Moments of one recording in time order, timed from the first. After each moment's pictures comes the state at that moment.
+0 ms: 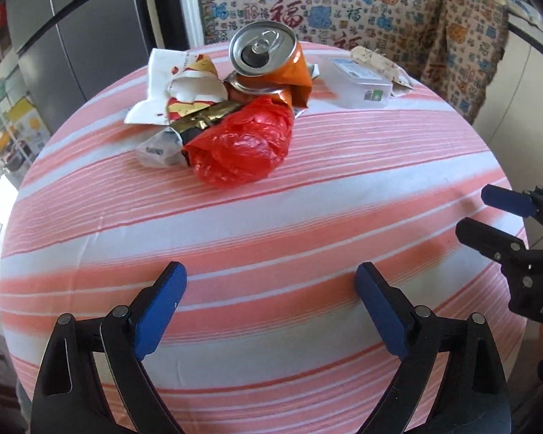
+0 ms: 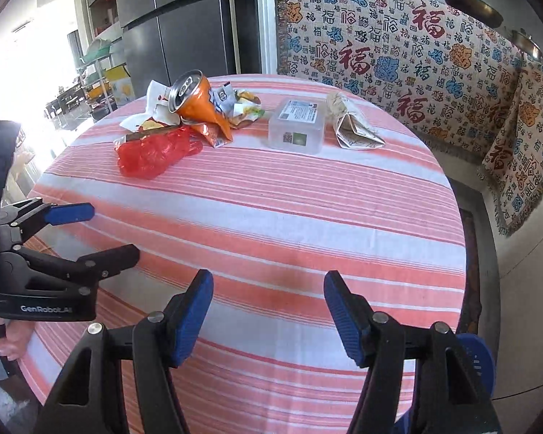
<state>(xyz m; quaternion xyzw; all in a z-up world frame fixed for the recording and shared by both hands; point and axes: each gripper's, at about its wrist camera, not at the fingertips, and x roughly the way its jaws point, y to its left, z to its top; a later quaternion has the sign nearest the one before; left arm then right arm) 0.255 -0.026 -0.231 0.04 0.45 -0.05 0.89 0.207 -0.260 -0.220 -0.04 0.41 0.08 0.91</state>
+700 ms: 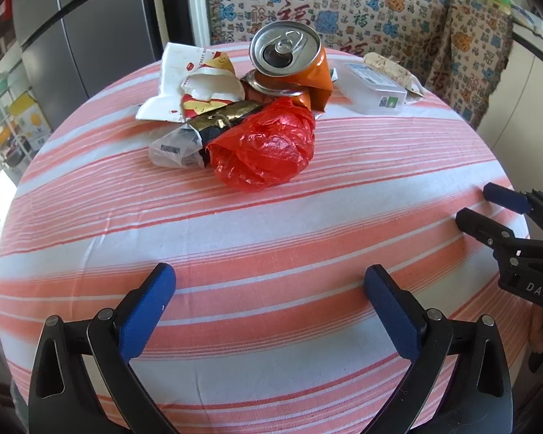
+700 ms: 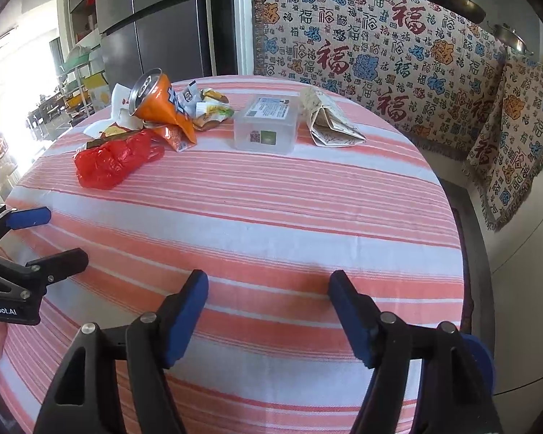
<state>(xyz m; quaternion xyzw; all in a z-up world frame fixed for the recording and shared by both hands) 0.261 -0.010 -0.235 0.03 0.45 -0.05 0.89 0.220 -0.270 -0.240 -0.04 0.40 0.04 0.92</state>
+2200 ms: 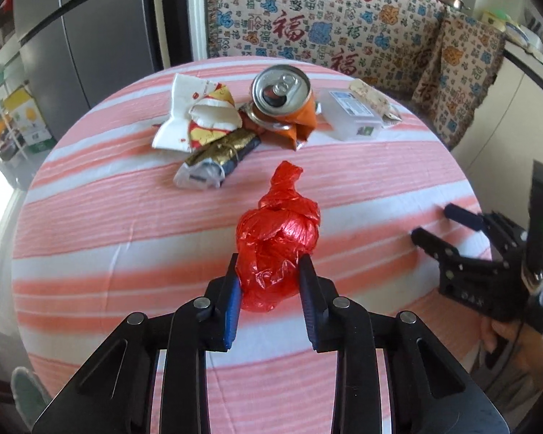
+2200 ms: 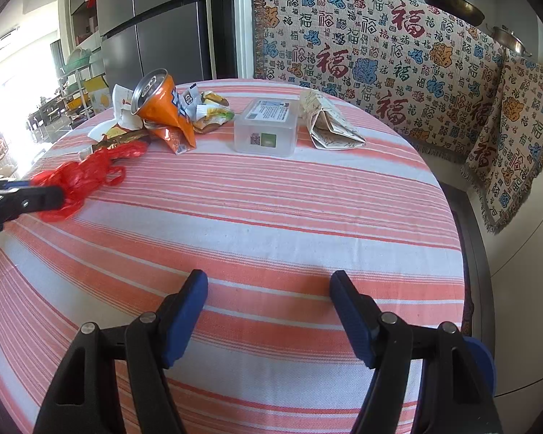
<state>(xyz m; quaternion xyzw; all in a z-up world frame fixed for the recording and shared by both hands) 0.230 -0.022 -0.190 0.00 0.45 -0.07 0.89 0.217 -0.272 -0.242 -0.05 0.39 0.04 0.92</state>
